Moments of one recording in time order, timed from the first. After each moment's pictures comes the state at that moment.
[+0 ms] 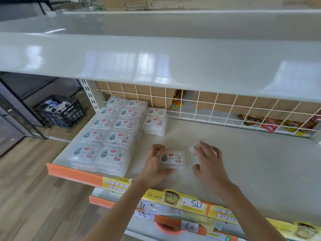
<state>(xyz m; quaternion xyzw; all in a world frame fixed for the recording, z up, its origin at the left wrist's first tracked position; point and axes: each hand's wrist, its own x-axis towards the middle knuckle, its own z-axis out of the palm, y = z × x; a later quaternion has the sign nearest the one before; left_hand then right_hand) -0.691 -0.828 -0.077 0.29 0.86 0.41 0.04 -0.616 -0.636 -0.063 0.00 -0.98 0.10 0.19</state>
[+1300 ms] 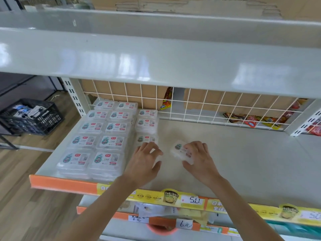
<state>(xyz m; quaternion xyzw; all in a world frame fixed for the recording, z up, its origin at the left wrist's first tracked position) -0.698 -0.852 -0.034 0.43 0.87 0.21 -0.12 -0.617 -0.654 -0.042 -0.08 -0.97 0.20 0.11</state>
